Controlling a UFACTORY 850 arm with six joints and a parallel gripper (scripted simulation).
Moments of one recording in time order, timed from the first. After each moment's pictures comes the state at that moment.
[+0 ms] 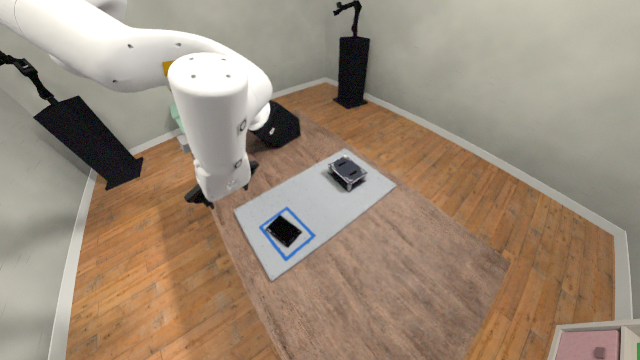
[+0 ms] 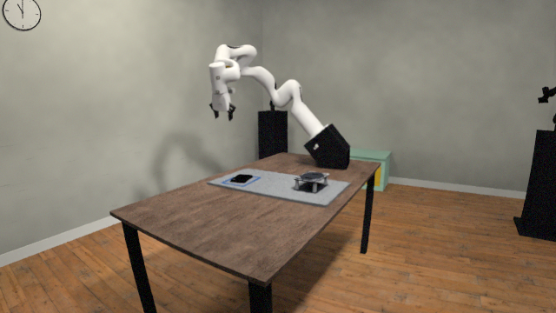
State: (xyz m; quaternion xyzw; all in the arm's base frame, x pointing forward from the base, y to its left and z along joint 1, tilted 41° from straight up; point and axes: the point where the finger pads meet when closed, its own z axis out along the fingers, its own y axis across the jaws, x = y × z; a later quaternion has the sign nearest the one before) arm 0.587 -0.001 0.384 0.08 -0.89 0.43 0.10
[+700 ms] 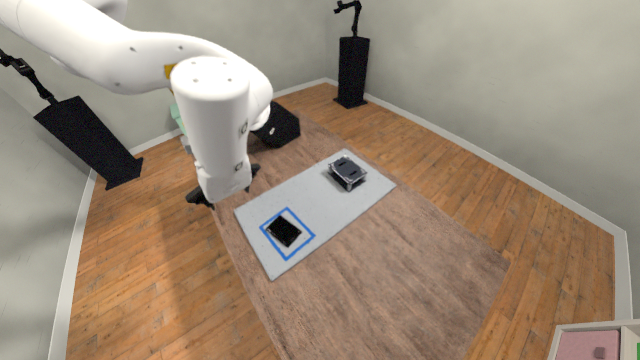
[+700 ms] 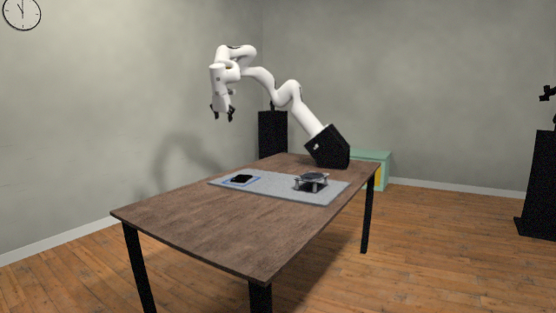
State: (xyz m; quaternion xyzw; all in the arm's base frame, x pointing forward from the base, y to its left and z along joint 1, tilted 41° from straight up) arm 0.591 -0.005 0.379 0.06 -0.90 0.43 0.08
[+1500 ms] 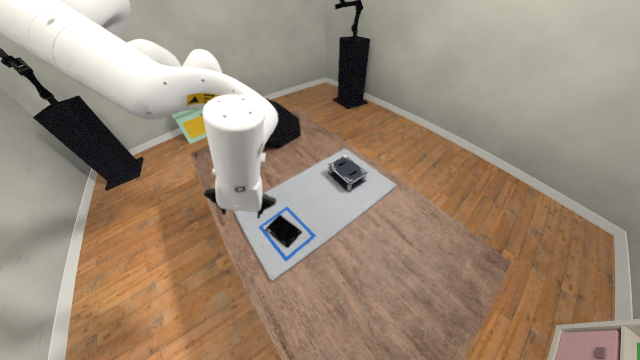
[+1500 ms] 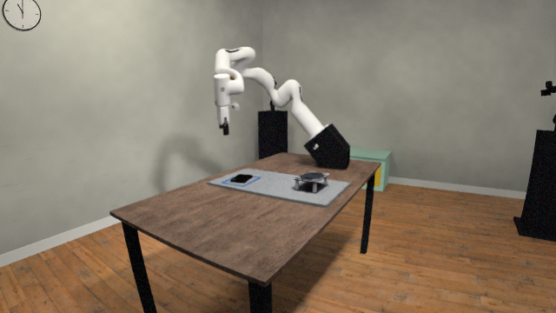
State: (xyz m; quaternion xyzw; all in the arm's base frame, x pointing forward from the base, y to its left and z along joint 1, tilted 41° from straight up) arm 0.615 -0.034 0.326 -0.24 -0.87 0.42 -0.11
